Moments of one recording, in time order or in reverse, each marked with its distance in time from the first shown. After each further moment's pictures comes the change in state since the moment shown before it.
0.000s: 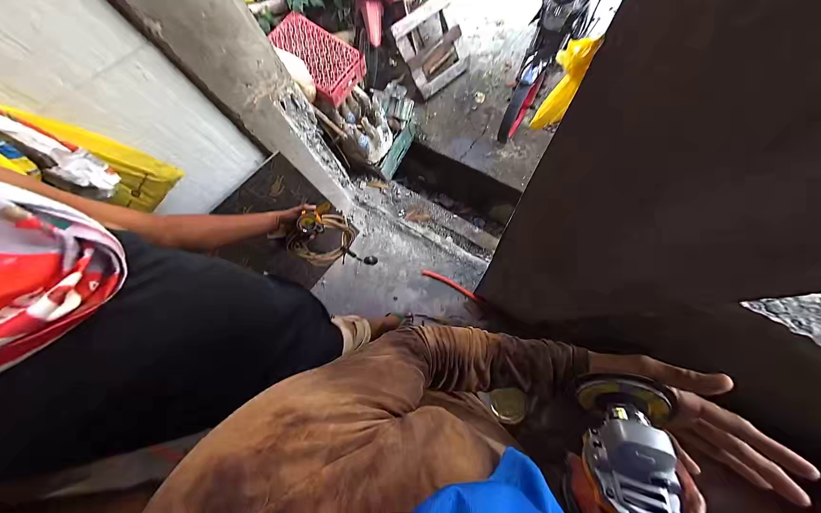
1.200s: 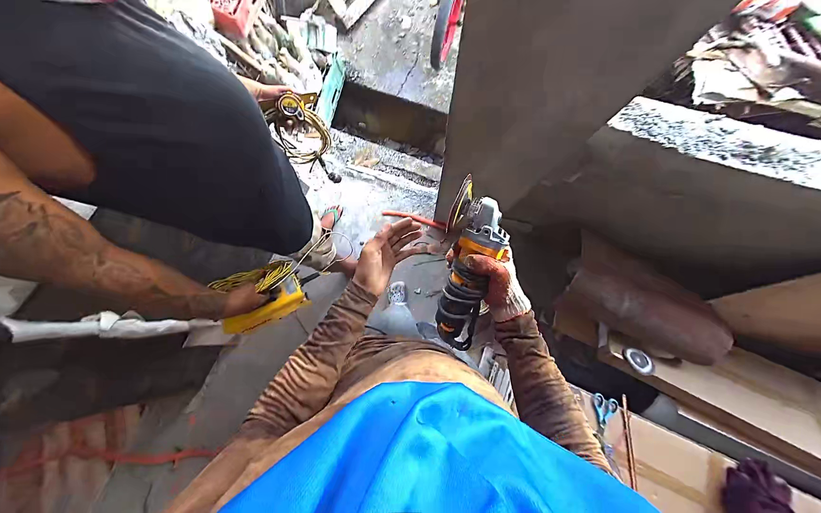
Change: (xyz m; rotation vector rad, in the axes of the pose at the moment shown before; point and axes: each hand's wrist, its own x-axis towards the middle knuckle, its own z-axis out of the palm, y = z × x) left_hand -0.269 -0.098 -0.112 0.180 0.790 0.565; right_hand -0.020 0.057 0.111 1.124 -0.574 0.327
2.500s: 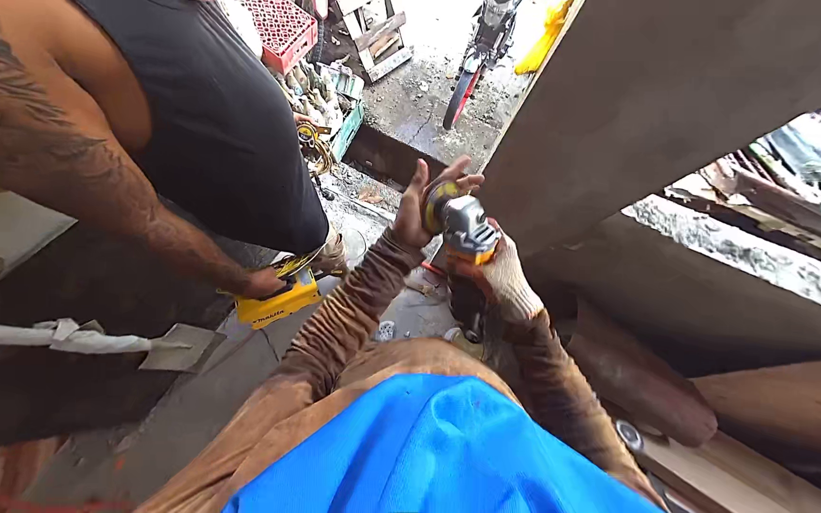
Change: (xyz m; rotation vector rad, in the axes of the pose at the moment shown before) left_hand 0.105 0.134 0.031 -0.074 -0.286 0.255; right_hand 0.085 -0.061 0.124 -1.120 0.045 -0.261
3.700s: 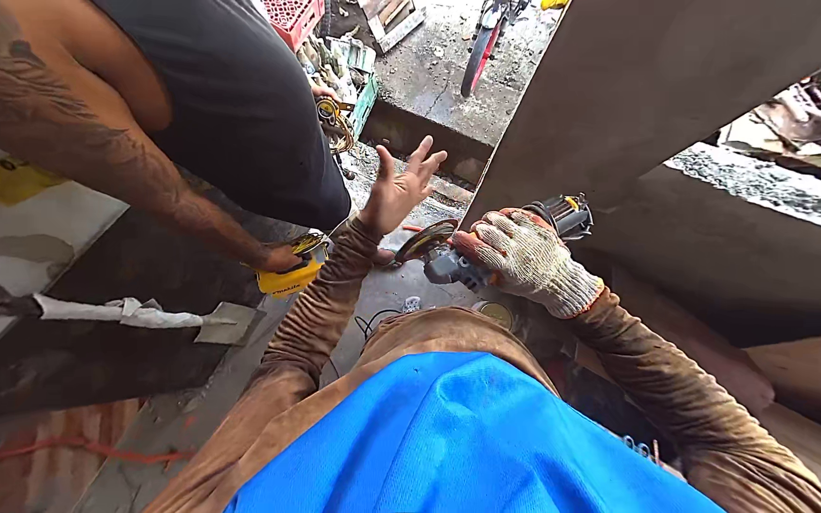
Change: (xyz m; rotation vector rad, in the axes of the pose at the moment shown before) left_hand -0.067 0.024 -0.035 0.281 -0.278 -0.053; right_hand -0.026 -0.011 -0.020 -0.786 -0.318 -0.981
